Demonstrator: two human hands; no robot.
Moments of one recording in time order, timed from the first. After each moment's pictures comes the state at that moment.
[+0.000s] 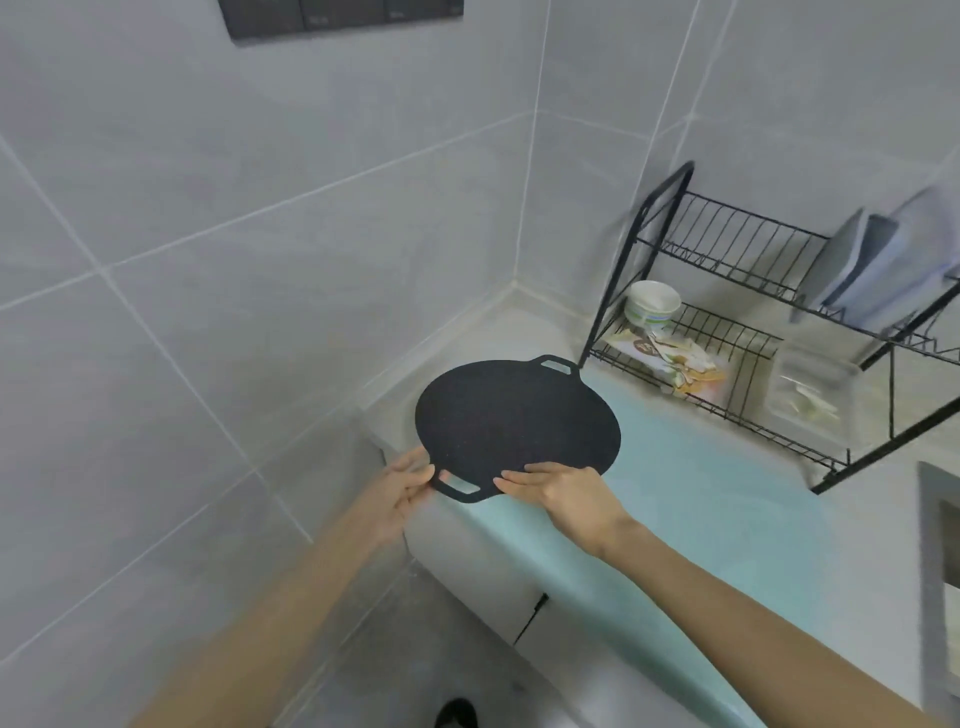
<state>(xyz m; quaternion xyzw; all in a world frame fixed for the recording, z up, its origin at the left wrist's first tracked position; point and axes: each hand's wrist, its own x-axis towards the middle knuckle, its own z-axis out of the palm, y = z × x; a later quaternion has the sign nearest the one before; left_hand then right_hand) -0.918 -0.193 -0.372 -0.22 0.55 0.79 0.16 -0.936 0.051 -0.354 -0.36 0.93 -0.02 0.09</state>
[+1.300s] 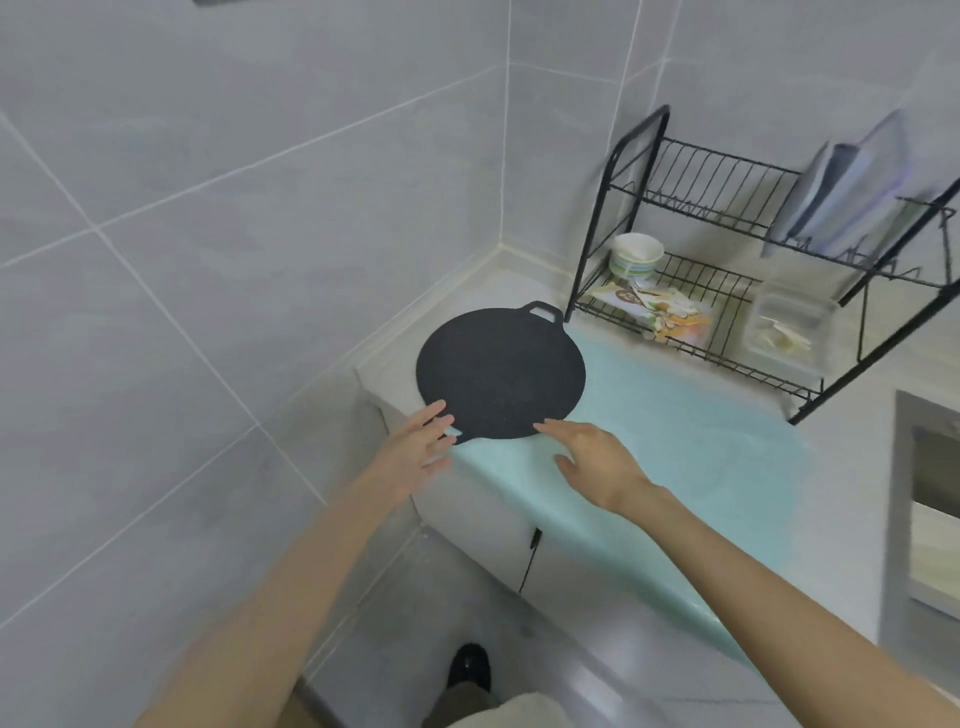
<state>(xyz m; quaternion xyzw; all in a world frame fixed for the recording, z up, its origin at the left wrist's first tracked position) -0.876 -0.153 -0.344 -0.21 0.61 0.75 0.15 -0.896 0.092 -0.359 -0.19 0.96 -0.15 0.12</state>
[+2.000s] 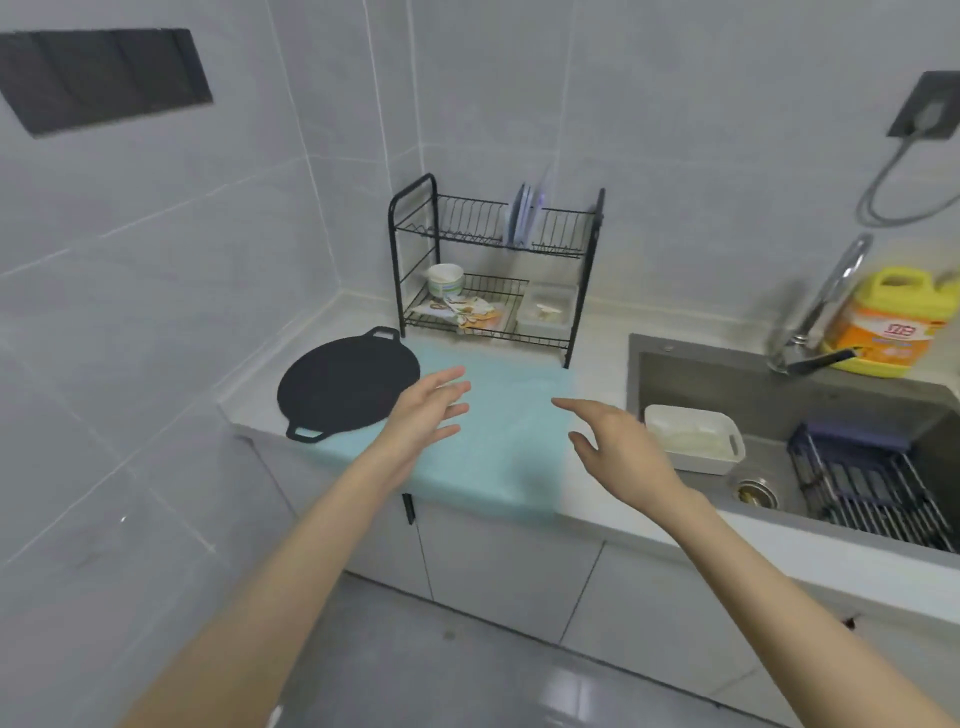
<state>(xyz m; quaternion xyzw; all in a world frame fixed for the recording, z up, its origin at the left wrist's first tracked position) -0.722 0.045 -0.213 0.02 0.71 0.68 0.17 -0.650 0.266 -0.241 0.00 0.97 -0.21 -0.08</state>
